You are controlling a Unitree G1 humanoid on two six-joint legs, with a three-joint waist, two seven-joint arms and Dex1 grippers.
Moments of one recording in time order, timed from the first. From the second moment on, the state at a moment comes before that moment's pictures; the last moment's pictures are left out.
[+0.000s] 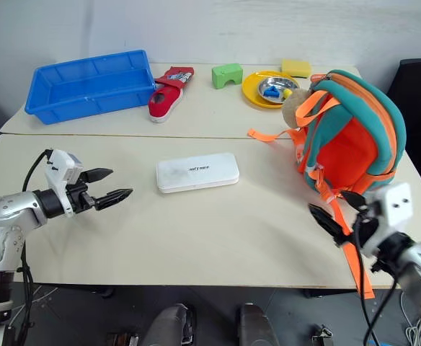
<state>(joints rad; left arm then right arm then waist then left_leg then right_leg) -0.30 0.75 0.24 -0.03 -0.39 0.52 -0.75 0.12 -0.69 -0.47 -0.57 0.73 0.66 0.52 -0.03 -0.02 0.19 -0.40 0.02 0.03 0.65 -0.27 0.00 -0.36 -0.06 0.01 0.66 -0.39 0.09</state>
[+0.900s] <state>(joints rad) -0.53 0.53 0.01 0.13 -0.18 0.52 -0.53 -0.76 -0.41 0.16 0.48 0.10 0.32 0.55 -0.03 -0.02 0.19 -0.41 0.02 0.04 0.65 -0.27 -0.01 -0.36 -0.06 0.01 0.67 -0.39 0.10</state>
